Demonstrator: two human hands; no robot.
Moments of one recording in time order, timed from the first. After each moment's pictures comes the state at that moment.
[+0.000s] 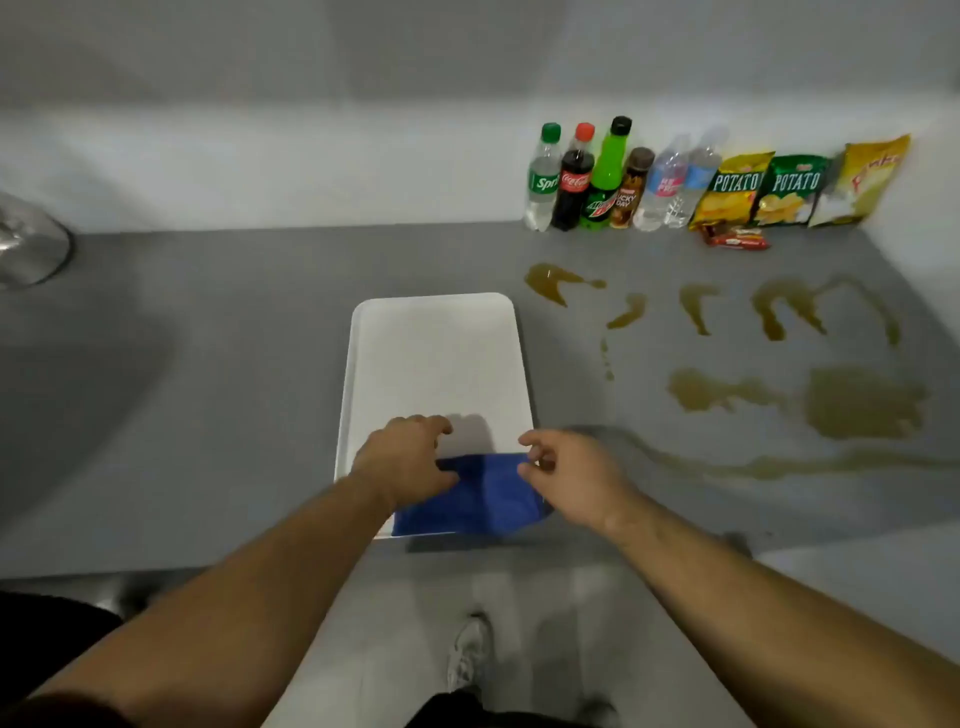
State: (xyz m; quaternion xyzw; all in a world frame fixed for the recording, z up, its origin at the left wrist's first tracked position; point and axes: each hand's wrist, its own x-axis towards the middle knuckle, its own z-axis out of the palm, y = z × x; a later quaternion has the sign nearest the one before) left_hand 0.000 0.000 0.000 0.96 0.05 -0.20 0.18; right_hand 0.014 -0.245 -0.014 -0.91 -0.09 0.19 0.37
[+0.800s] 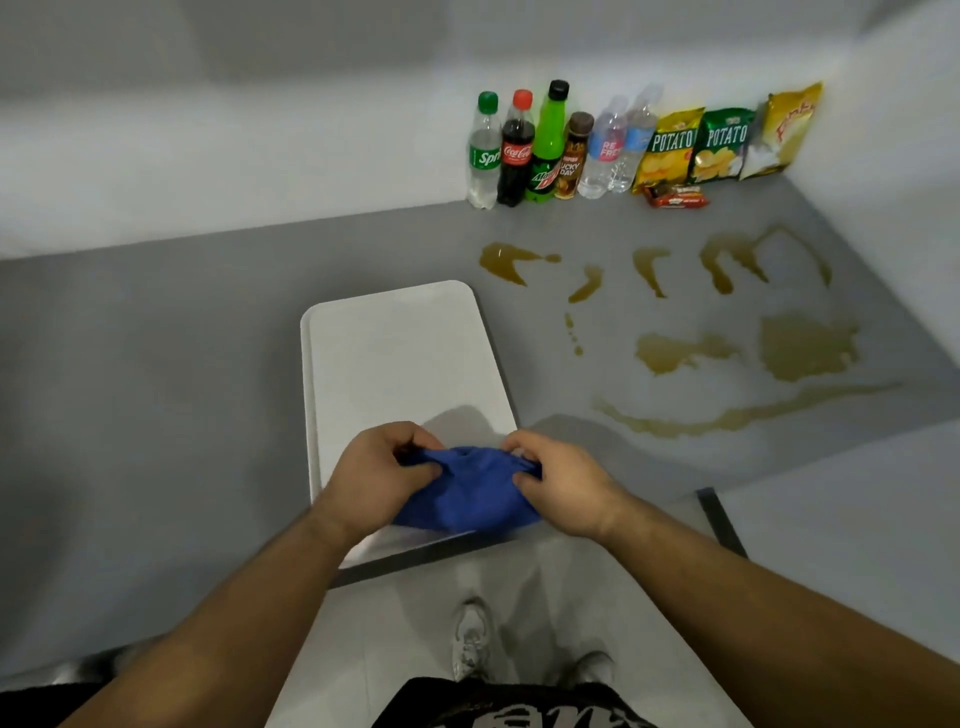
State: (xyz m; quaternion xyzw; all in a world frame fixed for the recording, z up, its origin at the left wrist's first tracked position) left_hand -0.014 0.012 0.028 0.83 0.04 -0.17 0.52; right_hand -0.007 -0.237 0.006 -0.90 -0.05 0.26 0.36
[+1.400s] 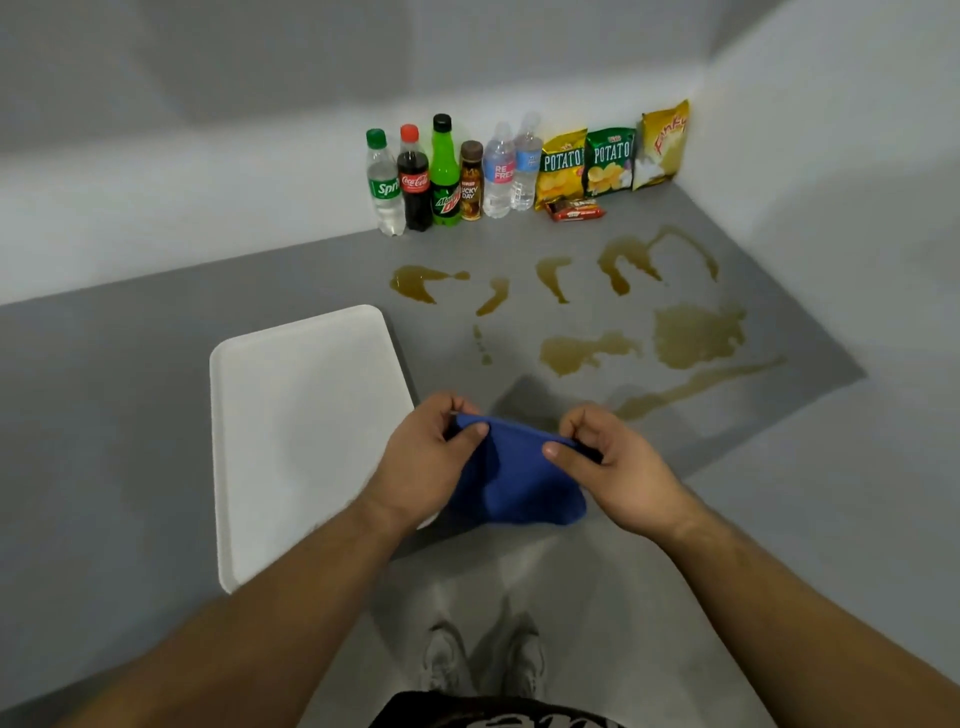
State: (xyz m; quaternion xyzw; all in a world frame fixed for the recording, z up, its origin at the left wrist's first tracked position) left_hand -0.014 -0.149 0.073 0.82 -0.01 -0.12 0.56; right_hand -0.050 -0.384 0.061 -0.83 0.00 0.10 0.55
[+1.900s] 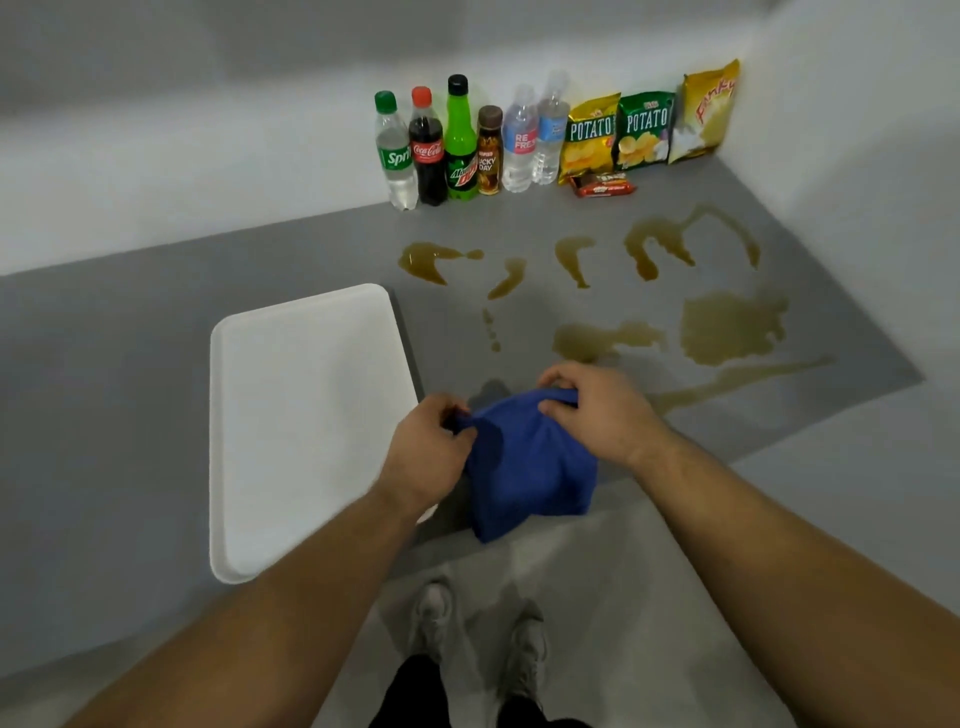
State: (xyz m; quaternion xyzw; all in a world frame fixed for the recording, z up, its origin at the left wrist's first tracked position) left_hand 0.010 -0.161 0.015 0.84 0.10 -0.13 0.52; right_hand 0.044 -0.394 0.017 -0.94 -0.04 0.11 0.33
